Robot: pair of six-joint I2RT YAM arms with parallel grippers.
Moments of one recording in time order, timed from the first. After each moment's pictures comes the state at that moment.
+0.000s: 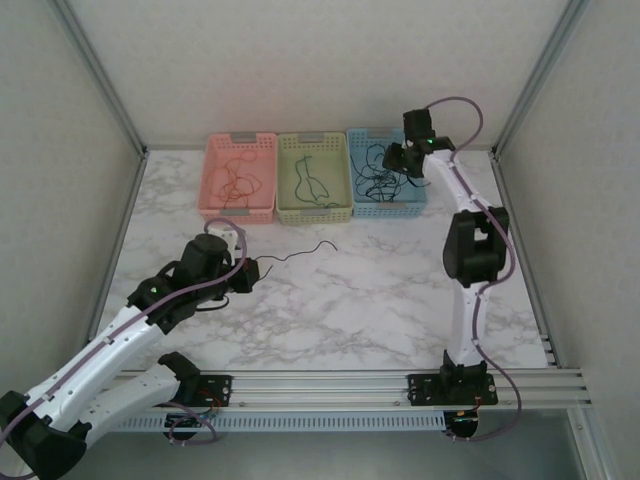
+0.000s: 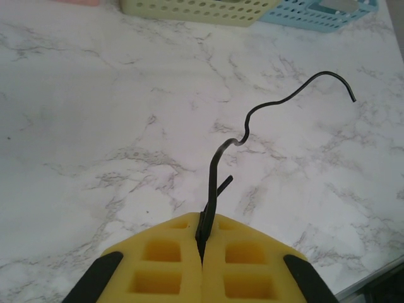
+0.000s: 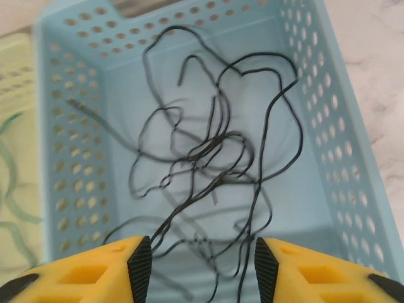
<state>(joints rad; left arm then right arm) -0.63 0.84 0.78 -0.64 0.03 -0.61 0.21 2.10 1.92 -0.70 -0.03 0.38</state>
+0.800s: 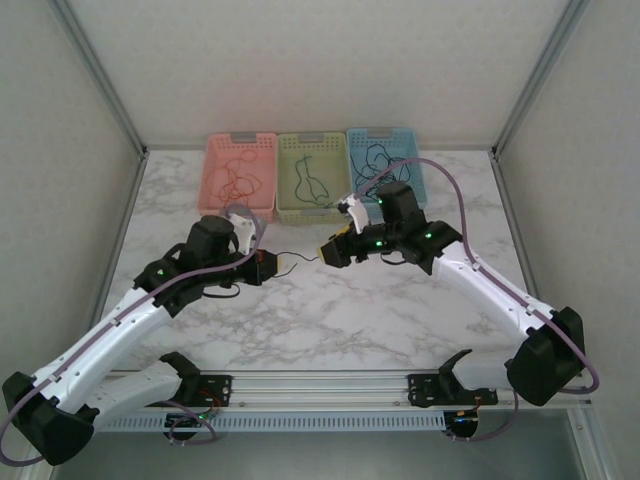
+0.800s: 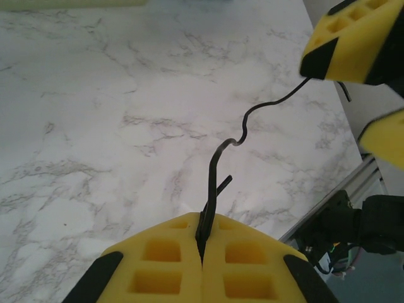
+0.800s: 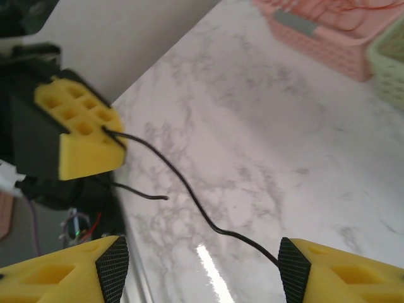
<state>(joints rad) -0.63 0.96 0.92 -0.62 0.30 -0.53 0.64 1.32 1.12 -0.48 -0.68 0.10</state>
